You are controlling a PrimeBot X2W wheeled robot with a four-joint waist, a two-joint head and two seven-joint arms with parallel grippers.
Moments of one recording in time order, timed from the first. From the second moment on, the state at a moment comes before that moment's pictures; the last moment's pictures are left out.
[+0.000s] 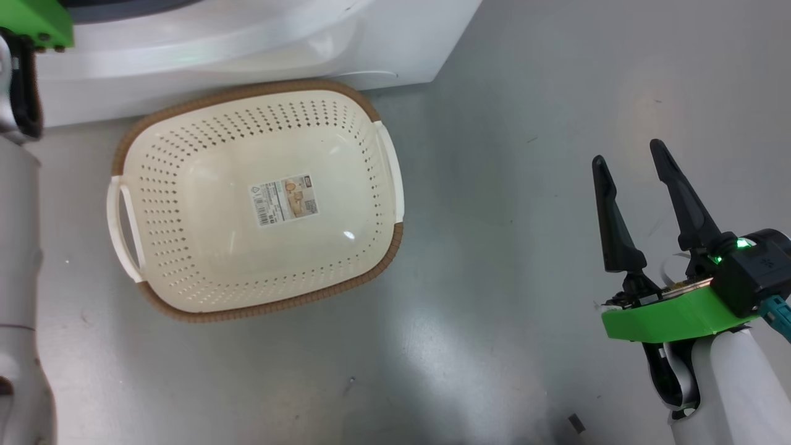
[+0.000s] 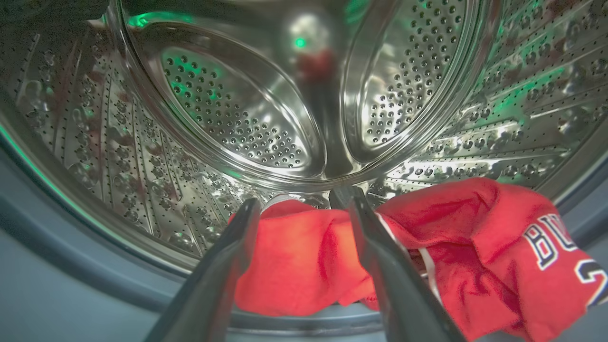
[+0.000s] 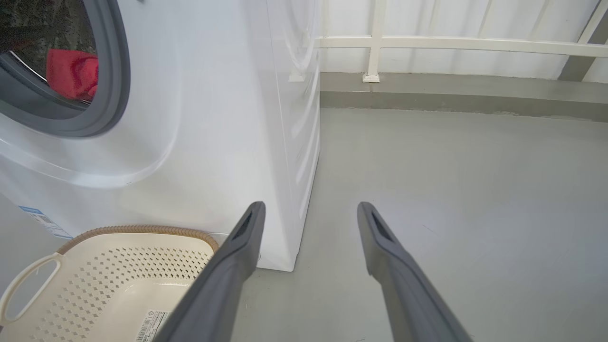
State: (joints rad) left arm -1.28 0.22 -0.04 0.93 -0.20 -0.03 -0.26; right arm -0.26 -0.05 0.01 0.04 0.18 0.12 -0.26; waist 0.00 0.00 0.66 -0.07
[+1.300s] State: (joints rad) left arm -1.44 0.33 -0.19 1.29 -0.10 0.08 -0.03; right arm -0.27 -0.05 0.05 0.05 0.24 0.12 -0.26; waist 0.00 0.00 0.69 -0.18
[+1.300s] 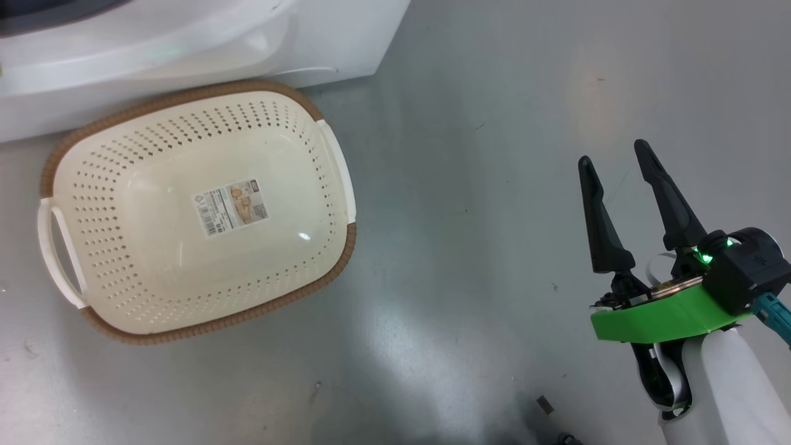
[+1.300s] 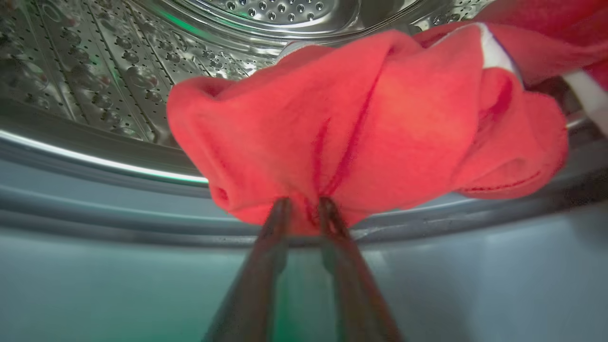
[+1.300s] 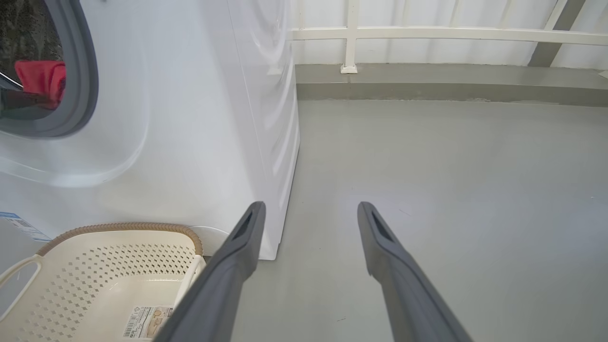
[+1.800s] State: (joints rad) left arm -1.44 0.33 -0.23 1.28 -0.09 0.07 -0.12; right arm -0.27 -0.05 0.05 0.06 0.24 0.12 -0.26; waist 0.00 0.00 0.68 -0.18
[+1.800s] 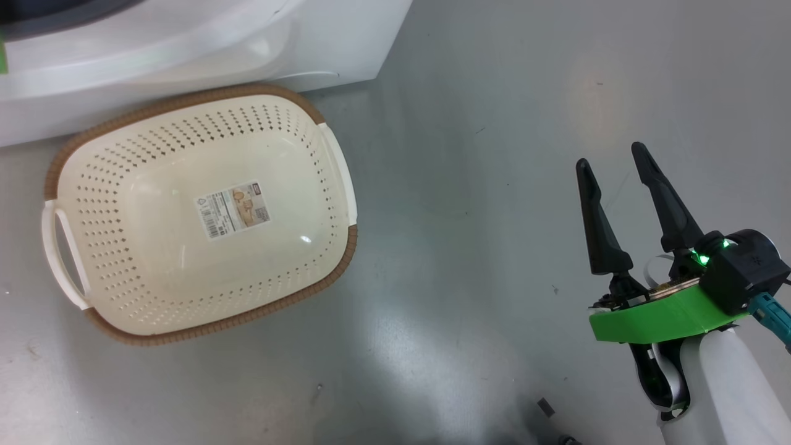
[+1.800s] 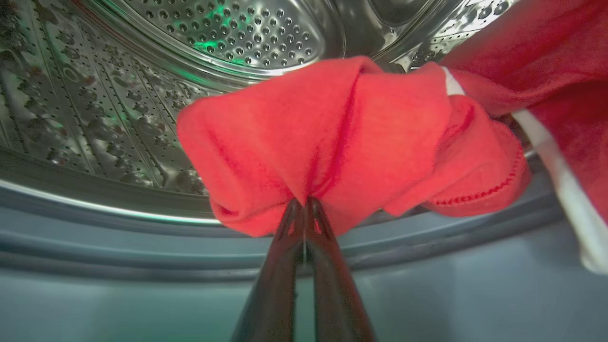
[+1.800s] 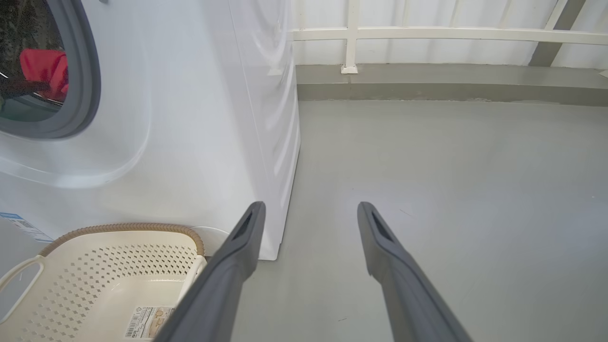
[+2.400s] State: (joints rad) left arm -1.35 0.29 -0.18 1.18 -0.20 0.04 -0.25; right arm -0.27 -0.05 0.05 0.07 0.24 0.12 -0.26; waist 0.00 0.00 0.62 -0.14
